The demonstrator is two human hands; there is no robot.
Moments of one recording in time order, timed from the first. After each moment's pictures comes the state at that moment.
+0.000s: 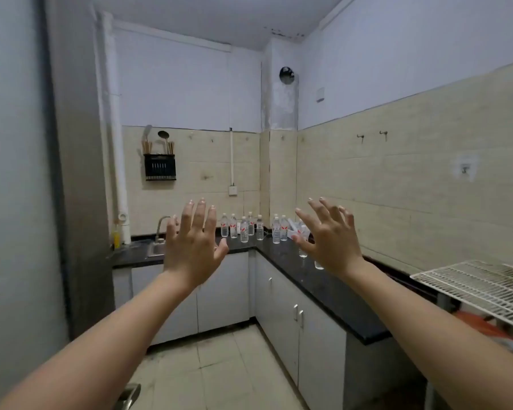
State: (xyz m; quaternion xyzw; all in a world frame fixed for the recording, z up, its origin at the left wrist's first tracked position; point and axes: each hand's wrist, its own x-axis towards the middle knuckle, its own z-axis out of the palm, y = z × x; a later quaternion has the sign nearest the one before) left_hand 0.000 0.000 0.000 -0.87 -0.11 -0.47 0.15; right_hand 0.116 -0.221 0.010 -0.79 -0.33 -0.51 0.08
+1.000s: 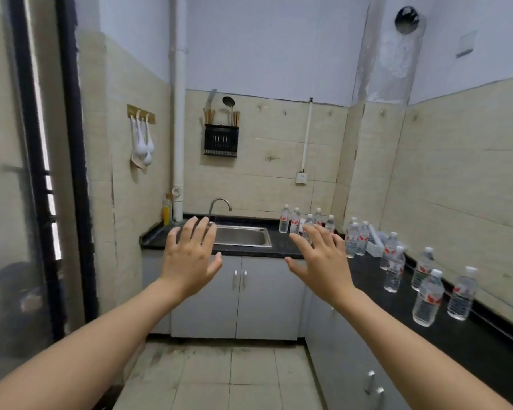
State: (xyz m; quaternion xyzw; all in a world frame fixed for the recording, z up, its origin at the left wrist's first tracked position) left_hand 0.281 0.257 -0.067 -0.87 -0.24 -0.40 0.17; right_hand 0.449 0.069 -0.056 -0.77 -0.46 -0.42 0.13
